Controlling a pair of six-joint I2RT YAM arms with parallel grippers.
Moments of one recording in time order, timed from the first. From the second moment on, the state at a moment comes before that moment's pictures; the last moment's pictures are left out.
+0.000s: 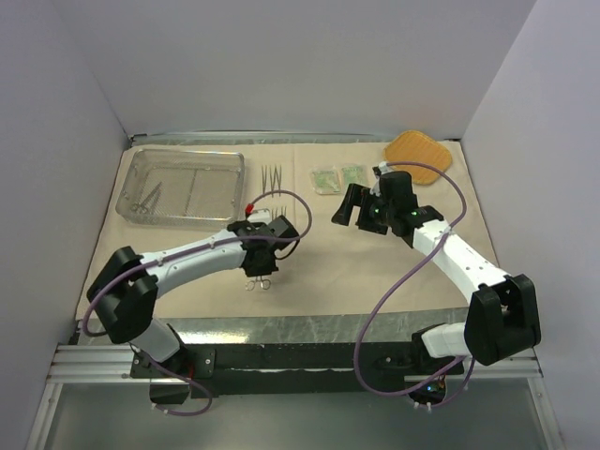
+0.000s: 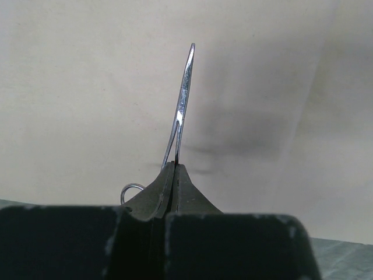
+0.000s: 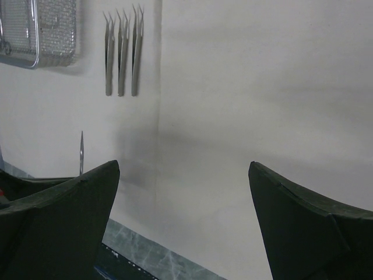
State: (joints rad) left arm -0.88 1.54 1.10 -0.85 -0.41 -0.99; right arm 0.32 1.34 0.95 -0.34 -0.25 0.54
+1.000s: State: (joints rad) left arm -0.92 1.78 1.12 -0.83 -0.42 -0.99; right arm 0.32 1.35 0.95 -0.35 -0.21 0.50
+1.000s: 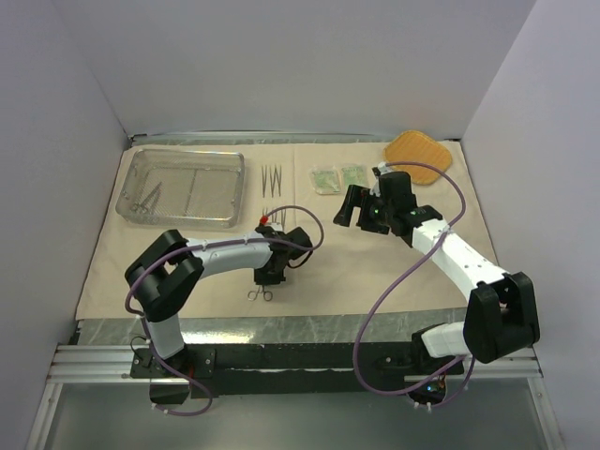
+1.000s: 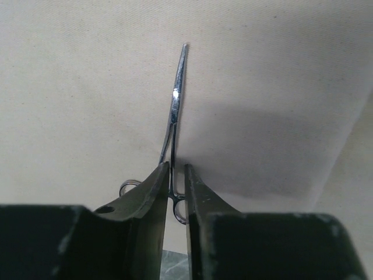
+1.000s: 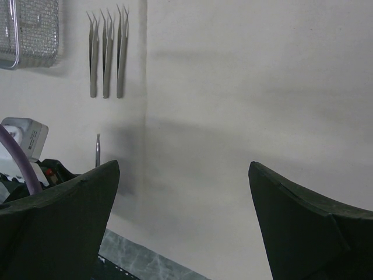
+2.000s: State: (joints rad) left arm -0.38 1.55 1.42 -0.82 -0.39 -0.68; right arm 0.38 1.23 0.94 -0.36 -0.22 0.48
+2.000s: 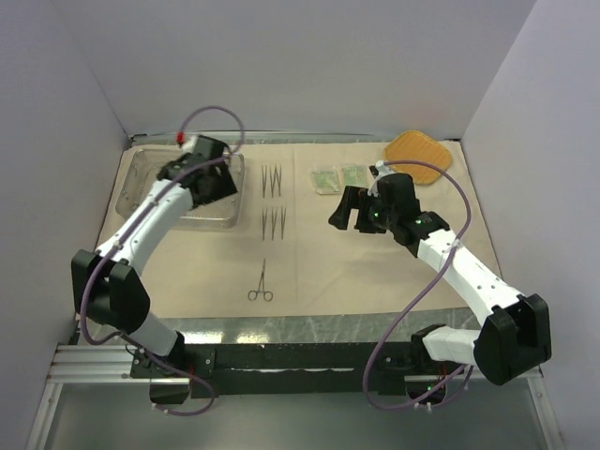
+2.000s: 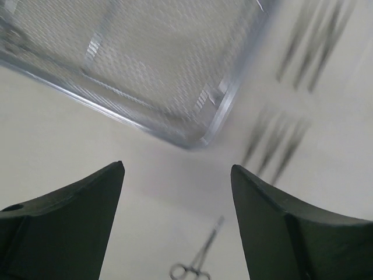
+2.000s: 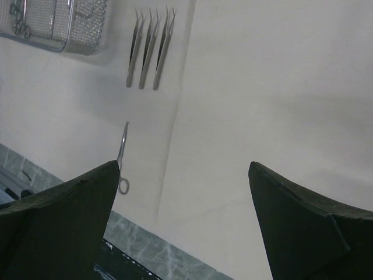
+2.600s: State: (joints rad) left arm 0.15 1.98 1.64 -0.66 -0.26 -0.30; right arm 0.38 1.21 0.89 -0.40 -0.17 0.46
